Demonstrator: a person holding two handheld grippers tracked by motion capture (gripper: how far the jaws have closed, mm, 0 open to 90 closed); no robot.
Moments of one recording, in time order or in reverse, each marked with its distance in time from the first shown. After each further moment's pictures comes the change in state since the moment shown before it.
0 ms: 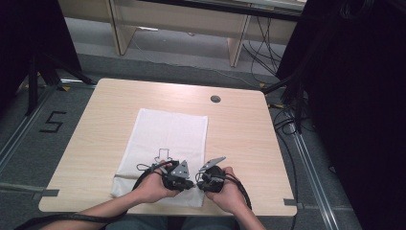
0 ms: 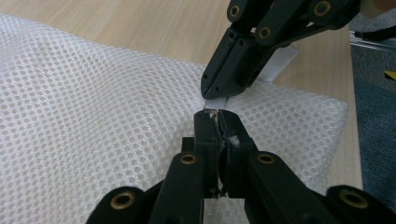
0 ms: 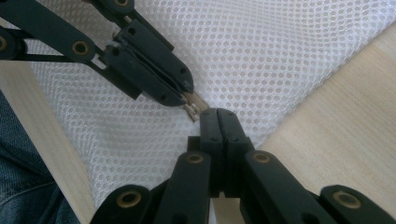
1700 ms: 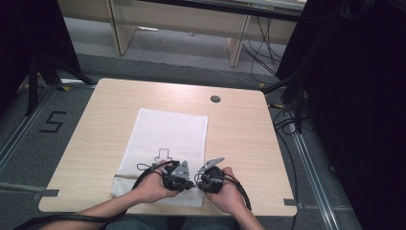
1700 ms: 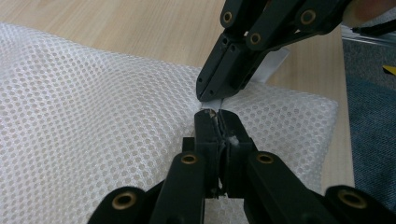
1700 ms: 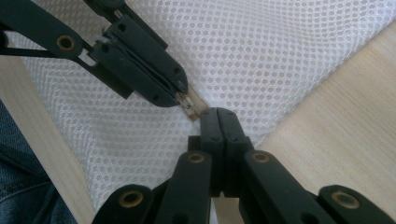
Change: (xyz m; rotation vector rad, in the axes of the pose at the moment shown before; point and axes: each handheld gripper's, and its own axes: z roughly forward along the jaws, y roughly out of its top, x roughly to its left) left arm -0.001 0.004 -0.004 0.011 -0.016 0.021; right arm 0.003 0.000 0.001 0.004 -0.026 -0.012
